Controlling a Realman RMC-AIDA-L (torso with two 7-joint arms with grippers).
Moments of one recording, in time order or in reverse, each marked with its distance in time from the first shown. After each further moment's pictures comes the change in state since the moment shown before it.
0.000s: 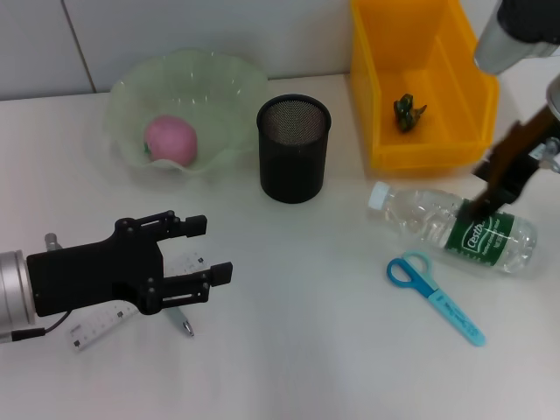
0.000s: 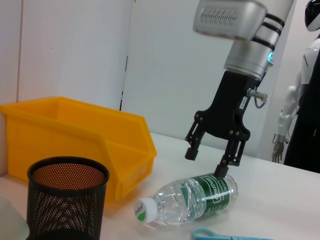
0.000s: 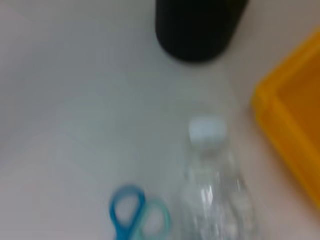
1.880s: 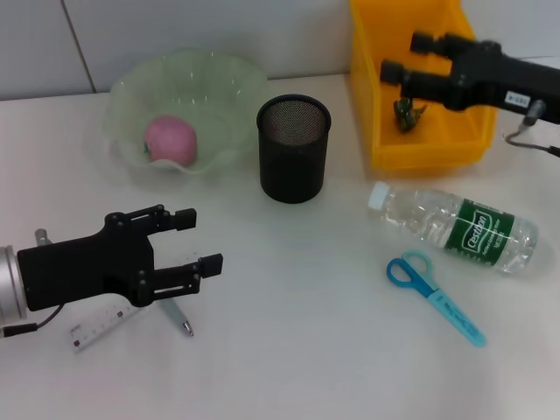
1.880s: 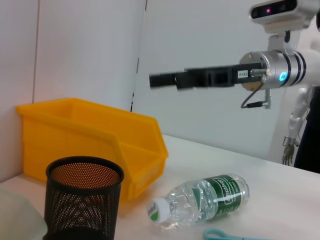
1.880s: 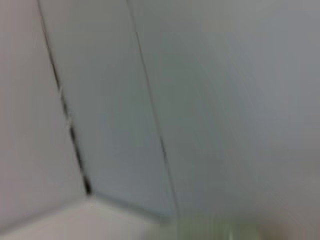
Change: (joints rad) left arm -0.004 0.008 -0.025 -0.014 0.000 -0.005 0.001; right arm -0.286 0.024 0.263 0.354 1.078 0.325 -0.566
